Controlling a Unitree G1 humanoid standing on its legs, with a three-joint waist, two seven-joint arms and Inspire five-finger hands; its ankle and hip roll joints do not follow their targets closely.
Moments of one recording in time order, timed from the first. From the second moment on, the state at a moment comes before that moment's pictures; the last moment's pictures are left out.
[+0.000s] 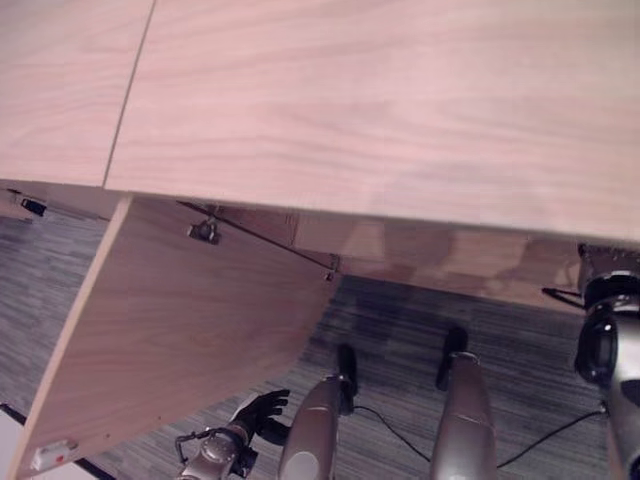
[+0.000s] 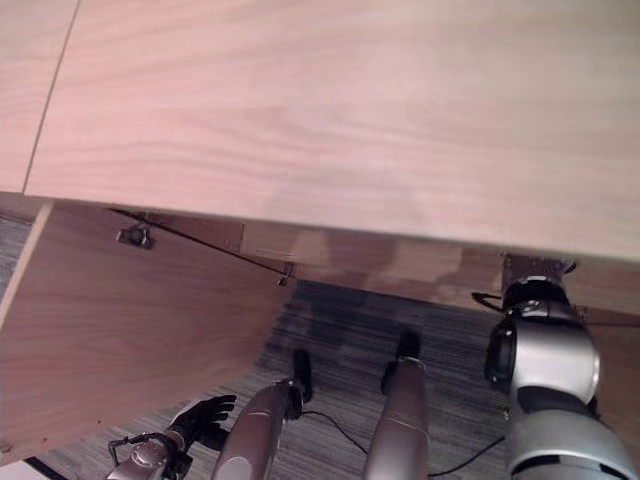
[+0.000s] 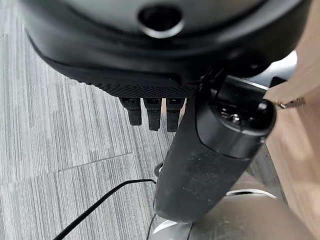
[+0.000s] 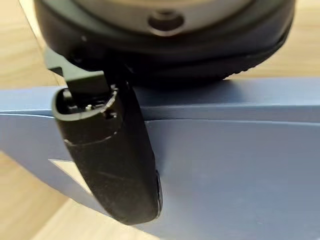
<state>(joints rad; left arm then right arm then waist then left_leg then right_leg) -0.09 0.39 -0.47 0.96 -0.18 -0.13 -0.10 -1.13 -0.71 -0.12 1.34 1.45 -0.28 -0.24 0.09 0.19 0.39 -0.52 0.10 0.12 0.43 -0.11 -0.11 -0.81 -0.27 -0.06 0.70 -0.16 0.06</state>
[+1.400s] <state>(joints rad) -0.10 0.35 -0.53 1.05 -0.15 -0.07 -0.01 -1.18 -0.73 -0.05 1.66 1.14 0.01 -0.61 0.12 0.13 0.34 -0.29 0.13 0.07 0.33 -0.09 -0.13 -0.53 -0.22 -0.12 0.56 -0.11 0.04</state>
